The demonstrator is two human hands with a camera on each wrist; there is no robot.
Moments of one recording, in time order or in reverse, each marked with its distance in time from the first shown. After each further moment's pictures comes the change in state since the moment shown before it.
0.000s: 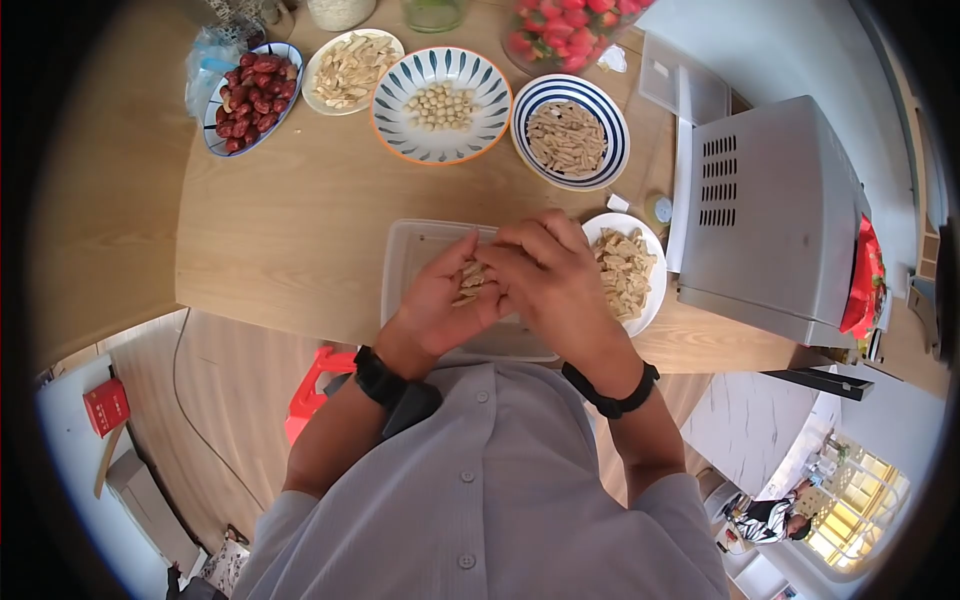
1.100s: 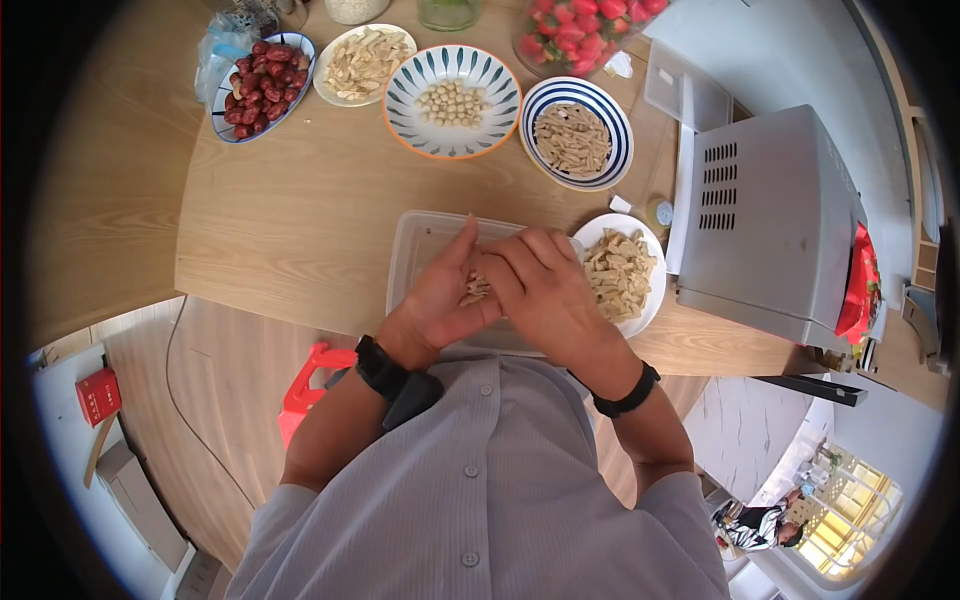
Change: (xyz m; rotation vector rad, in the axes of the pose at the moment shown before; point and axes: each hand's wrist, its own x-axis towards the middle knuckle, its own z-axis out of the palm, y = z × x) left_hand -0.005 0.002 0.002 0.091 0.144 -0.036; right_hand -0.007 -0.016 0.003 -0.158 -0.233 -0.099
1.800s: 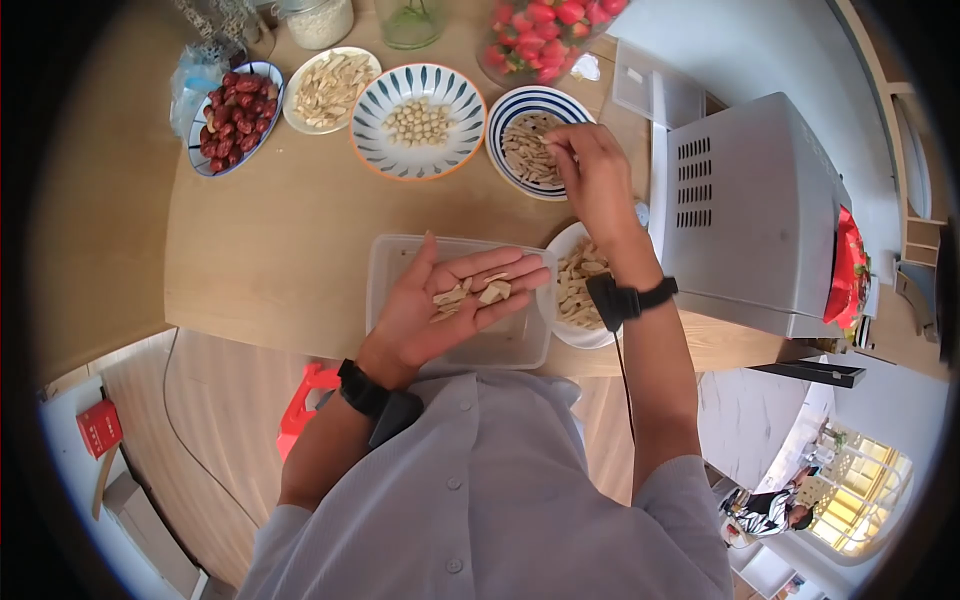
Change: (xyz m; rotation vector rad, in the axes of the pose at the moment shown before) left_hand -0.004 0.003 0.037 0.110 -0.178 0.040; right_hand 0.032 0.148 -0.009 0.062 0.360 0.277
